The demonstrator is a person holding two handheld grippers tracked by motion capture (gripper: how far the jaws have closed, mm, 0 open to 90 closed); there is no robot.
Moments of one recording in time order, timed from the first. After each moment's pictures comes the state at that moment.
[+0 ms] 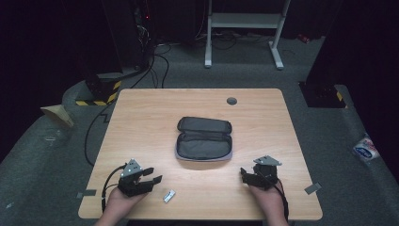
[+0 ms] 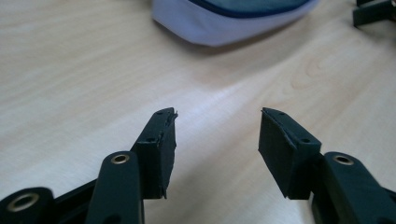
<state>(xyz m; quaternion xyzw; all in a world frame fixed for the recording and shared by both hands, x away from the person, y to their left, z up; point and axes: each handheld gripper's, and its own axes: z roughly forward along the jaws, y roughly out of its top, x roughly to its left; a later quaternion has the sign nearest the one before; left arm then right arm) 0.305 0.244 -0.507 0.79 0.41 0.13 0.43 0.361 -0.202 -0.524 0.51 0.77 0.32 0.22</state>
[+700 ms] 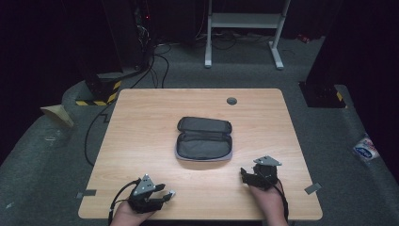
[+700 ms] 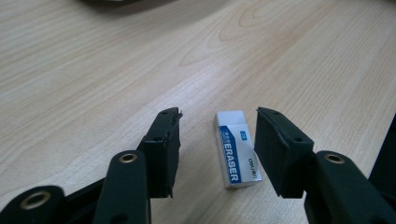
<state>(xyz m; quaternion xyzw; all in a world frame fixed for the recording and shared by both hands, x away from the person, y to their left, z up) 0.272 0.208 -0.519 0.84 0.36 0.11 0.40 0.360 -0.202 -0.524 0.51 0.77 0.32 0.22</state>
